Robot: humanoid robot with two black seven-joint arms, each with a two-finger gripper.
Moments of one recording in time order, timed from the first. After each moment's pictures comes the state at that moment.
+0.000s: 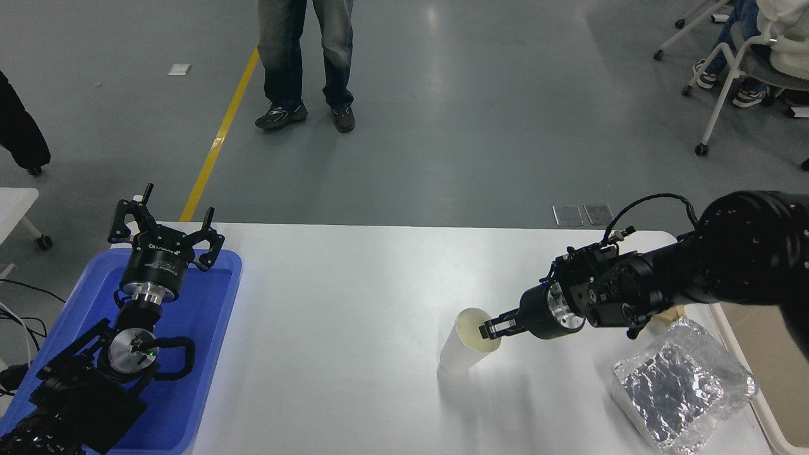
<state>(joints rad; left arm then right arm) -0.52 0.25 -0.99 -0.52 -0.07 -0.60 -0.42 1.54 -0.03 -1.31 1.08 -0.34 0.05 0.51</state>
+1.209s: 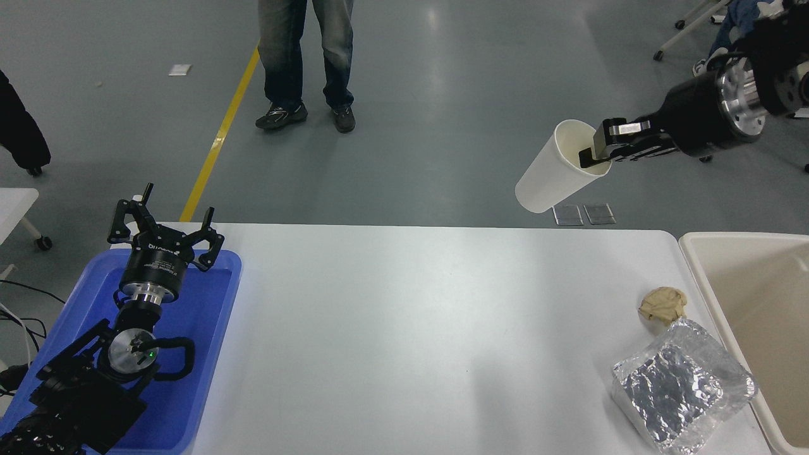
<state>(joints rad) -0.52 0.25 -0.99 -0.52 -0.07 -0.60 -0.42 2.25 -0.51 -1.32 1.30 -0.45 0.47 0.51</state>
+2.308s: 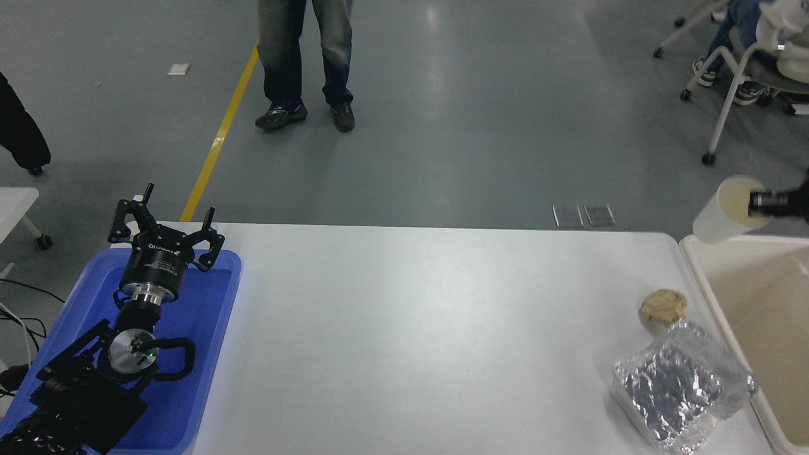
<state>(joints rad) -0.52 0.25 -1.00 -0.52 -0.07 -0.60 -0.42 1.17 -0.62 -1.26 0.27 -0.38 0.32 0.48</state>
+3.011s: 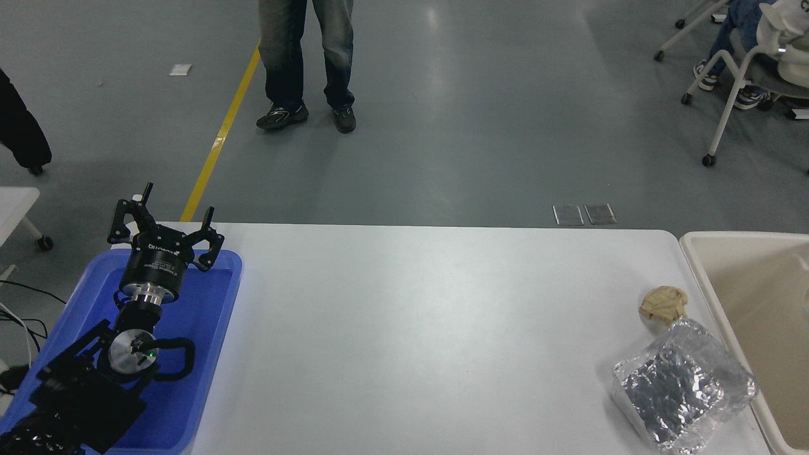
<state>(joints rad) -0.52 0.25 -1.00 -0.52 -0.07 -0.60 -0.42 0.67 -0.53 -0.89 0.05 -0.38 0.04 0.02</state>
